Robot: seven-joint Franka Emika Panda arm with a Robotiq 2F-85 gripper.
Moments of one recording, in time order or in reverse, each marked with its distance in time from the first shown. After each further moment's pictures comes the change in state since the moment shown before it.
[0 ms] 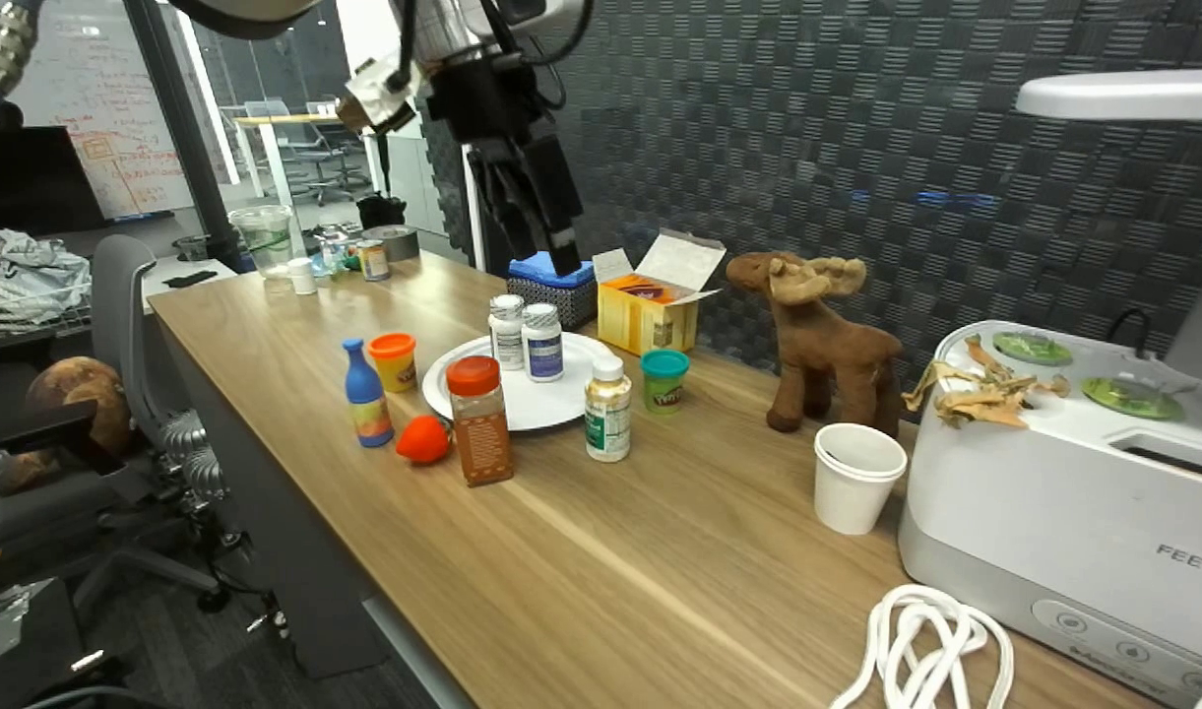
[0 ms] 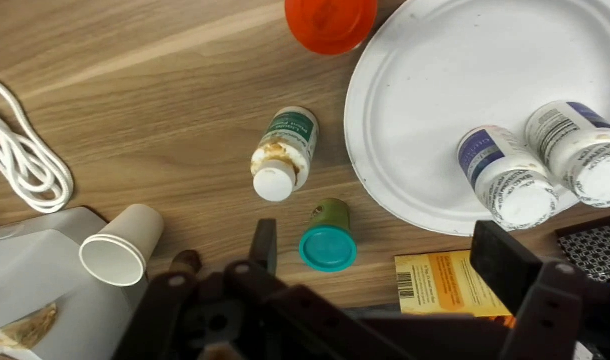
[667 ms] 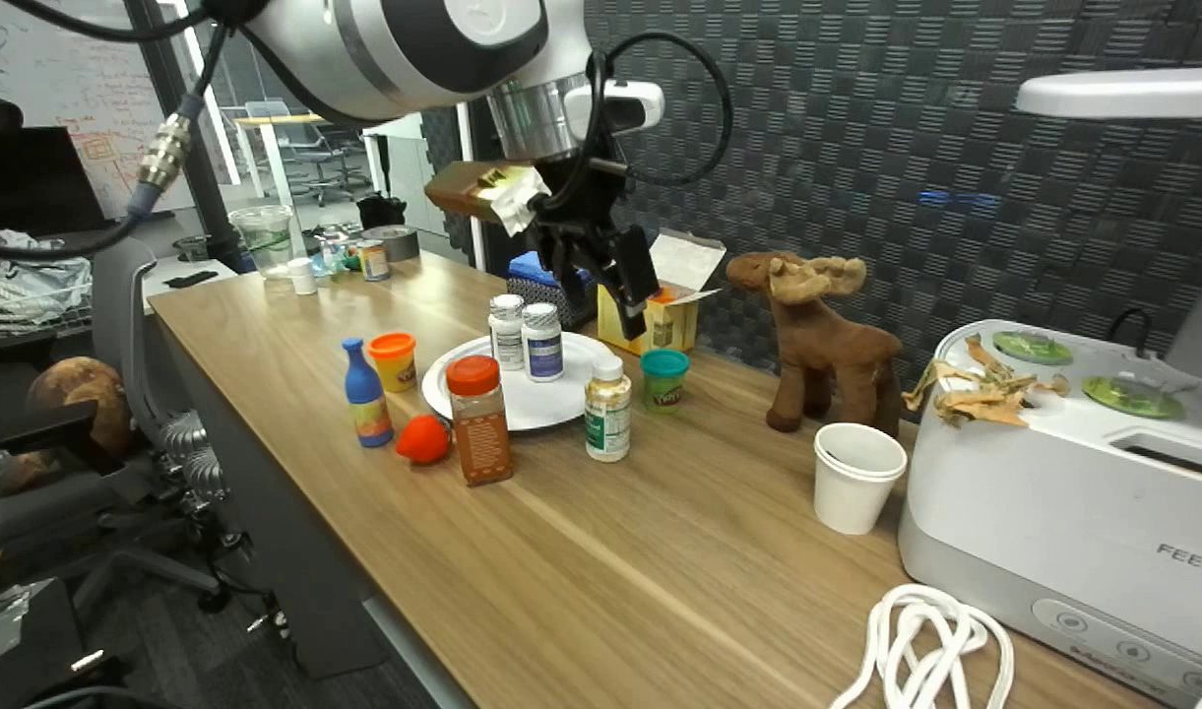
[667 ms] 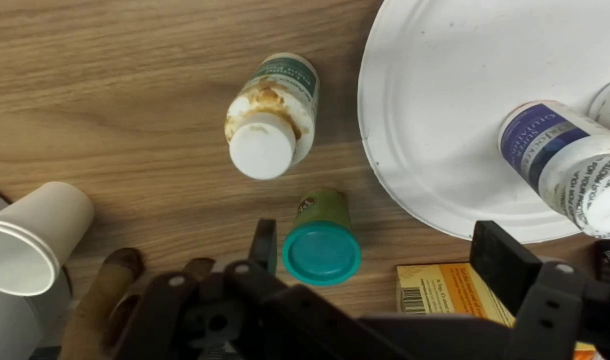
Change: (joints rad) arm -0.041 0.205 -0.033 0.086 0.104 0.158 -0.214
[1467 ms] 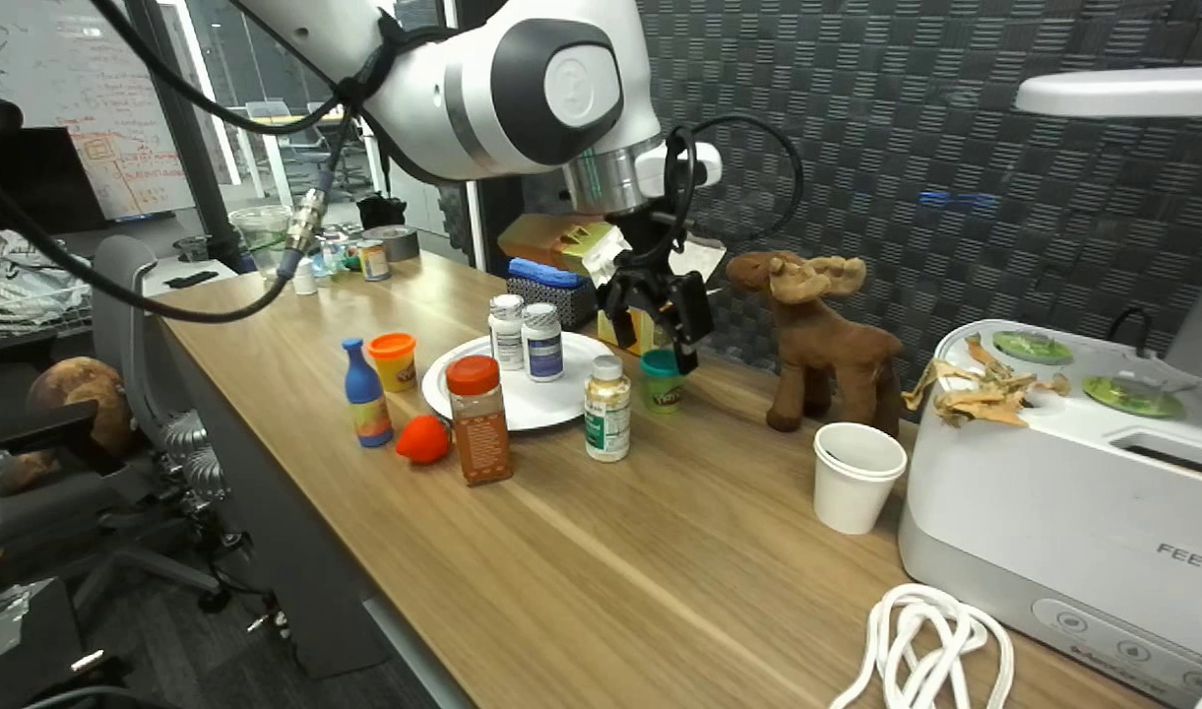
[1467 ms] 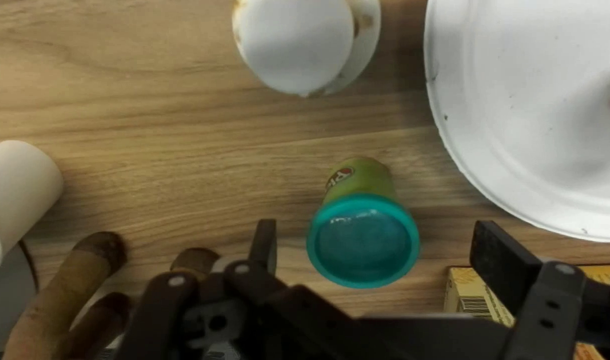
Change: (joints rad) arm 0.001 0.207 -0.039 0.183 -0.003 0.007 -0.050
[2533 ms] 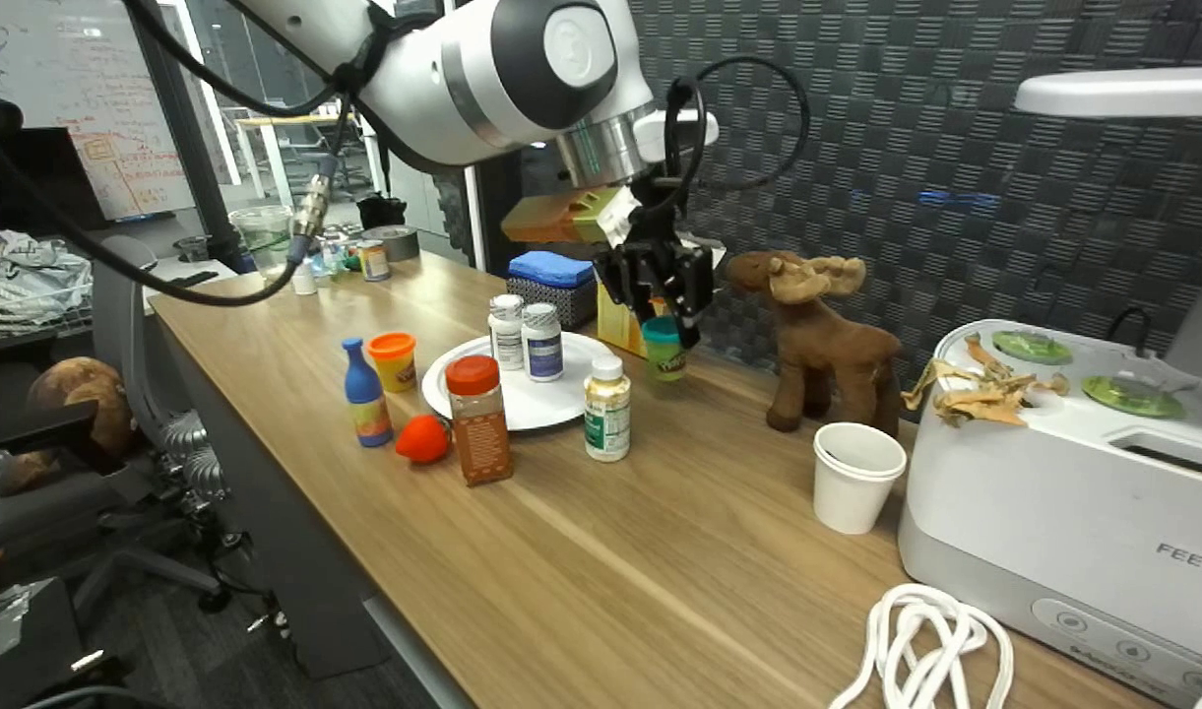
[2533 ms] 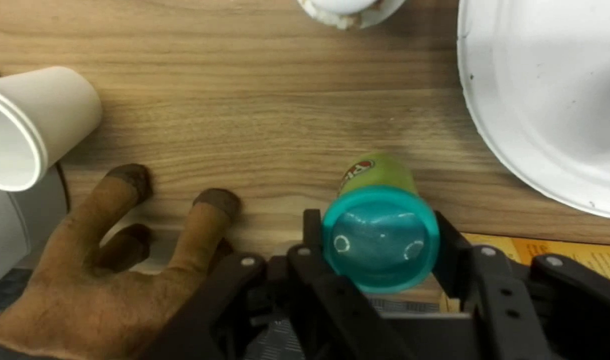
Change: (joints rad) arm 0.053 -0.014 -0.043 0.031 -0.104 -0.012 -0.003
